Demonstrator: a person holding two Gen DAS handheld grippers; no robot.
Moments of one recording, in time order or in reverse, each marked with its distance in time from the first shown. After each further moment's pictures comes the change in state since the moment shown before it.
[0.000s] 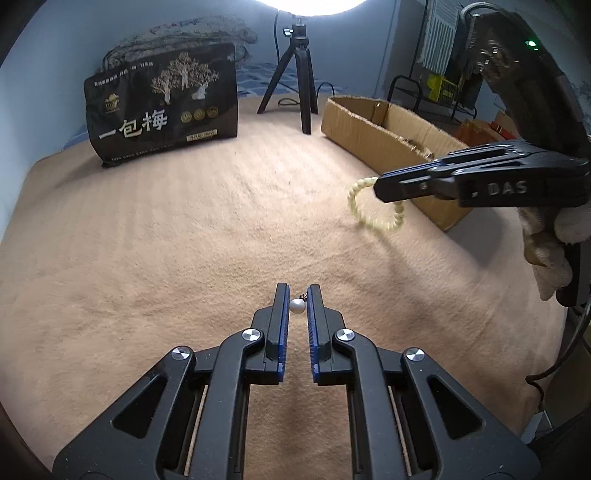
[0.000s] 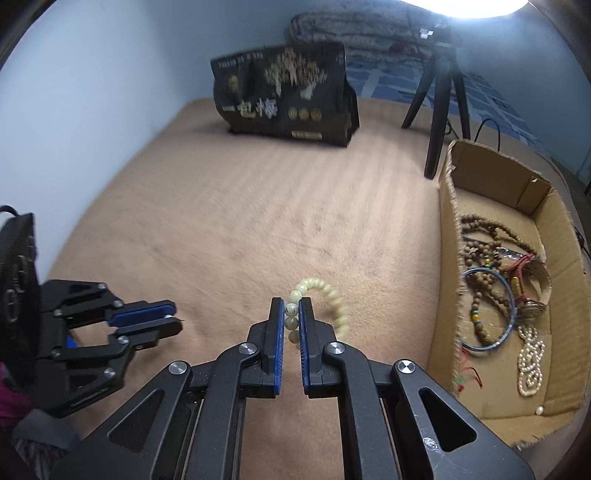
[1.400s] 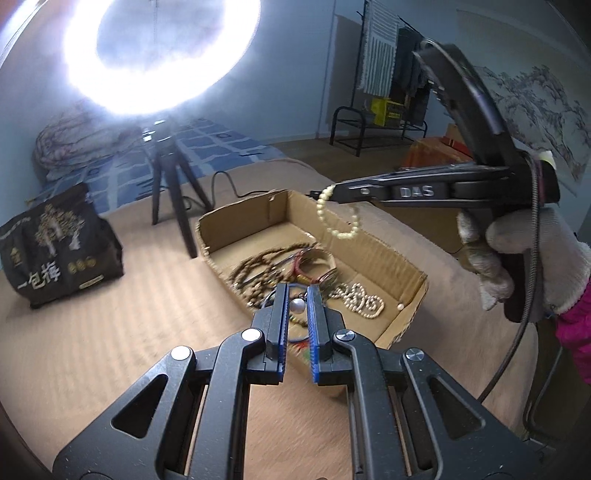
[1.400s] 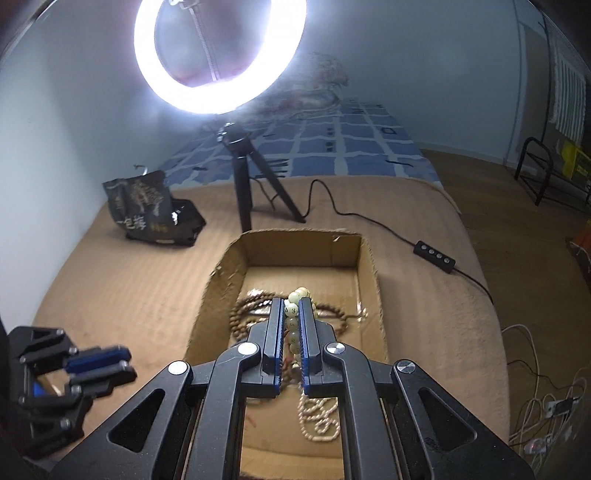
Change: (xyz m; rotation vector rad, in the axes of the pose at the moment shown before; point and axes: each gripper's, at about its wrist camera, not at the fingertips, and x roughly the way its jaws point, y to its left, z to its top) left arm 0.028 -0.138 0.136 0.153 -0.144 -0.133; right arm -0.103 -0.166 0.027 0.181 -0.211 -0.209
